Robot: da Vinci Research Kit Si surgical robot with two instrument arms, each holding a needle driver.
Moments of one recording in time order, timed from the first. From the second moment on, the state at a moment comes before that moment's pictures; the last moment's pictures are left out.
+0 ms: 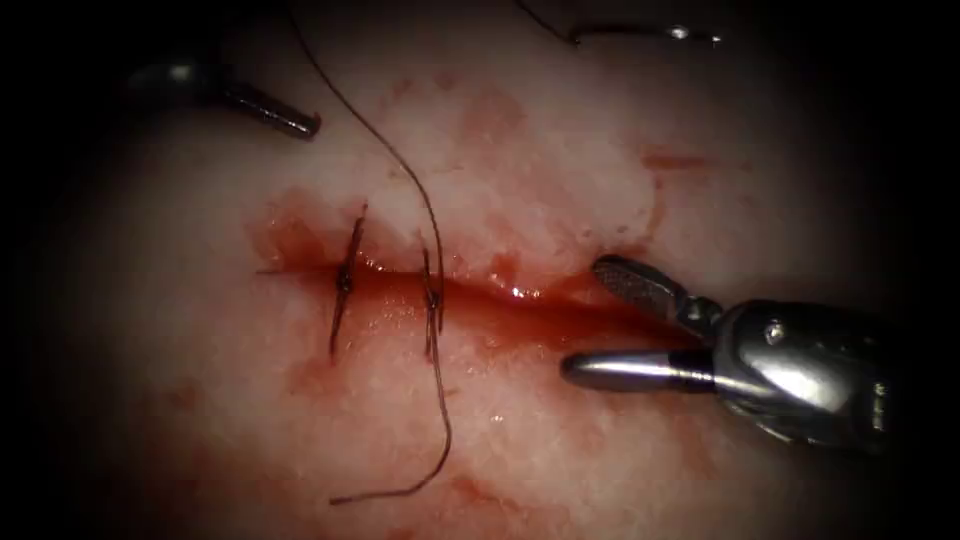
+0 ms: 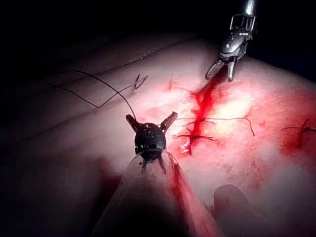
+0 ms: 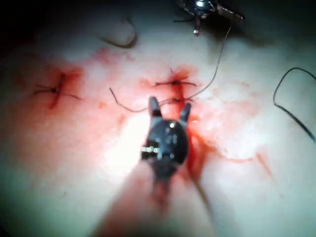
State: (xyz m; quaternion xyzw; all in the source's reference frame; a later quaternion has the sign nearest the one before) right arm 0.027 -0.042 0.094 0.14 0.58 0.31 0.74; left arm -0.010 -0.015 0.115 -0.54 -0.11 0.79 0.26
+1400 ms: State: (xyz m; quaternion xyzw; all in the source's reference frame) right arm 0.029 -0.043 0.094 0.15 0.57 0.30 0.75; left arm -0.019 -0.035 0.109 -0.39 -0.17 0.89 0.15
